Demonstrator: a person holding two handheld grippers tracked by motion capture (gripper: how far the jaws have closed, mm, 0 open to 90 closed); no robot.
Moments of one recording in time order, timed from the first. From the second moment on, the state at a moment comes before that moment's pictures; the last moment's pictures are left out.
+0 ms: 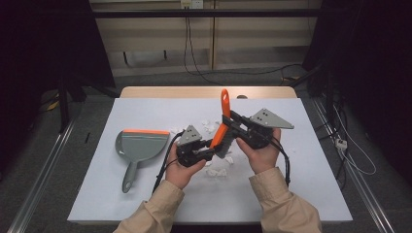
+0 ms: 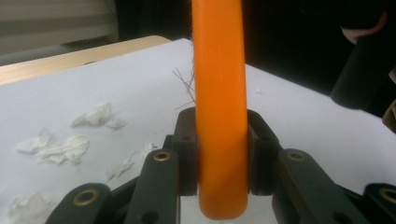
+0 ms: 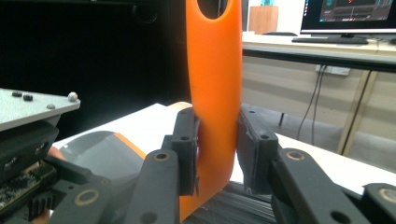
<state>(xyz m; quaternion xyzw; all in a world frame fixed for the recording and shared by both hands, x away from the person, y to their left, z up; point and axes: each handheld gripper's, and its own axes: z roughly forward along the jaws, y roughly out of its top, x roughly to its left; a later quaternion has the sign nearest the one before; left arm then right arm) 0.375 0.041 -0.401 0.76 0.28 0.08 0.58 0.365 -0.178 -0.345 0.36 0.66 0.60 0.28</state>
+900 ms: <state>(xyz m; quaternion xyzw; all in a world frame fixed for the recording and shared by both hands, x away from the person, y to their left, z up) 0.362 0.057 -0.390 0.71 0.33 0.20 0.59 0.377 -0.119 -0.365 0.48 0.62 0.59 0.20</state>
